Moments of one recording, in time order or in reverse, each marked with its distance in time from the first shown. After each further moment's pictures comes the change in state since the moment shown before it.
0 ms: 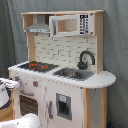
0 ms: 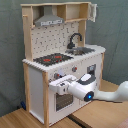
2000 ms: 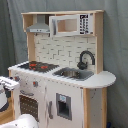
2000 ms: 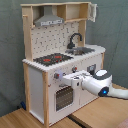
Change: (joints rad) arm 0.251 0.021 -0.083 -0.302 0.003 0.005 0.010
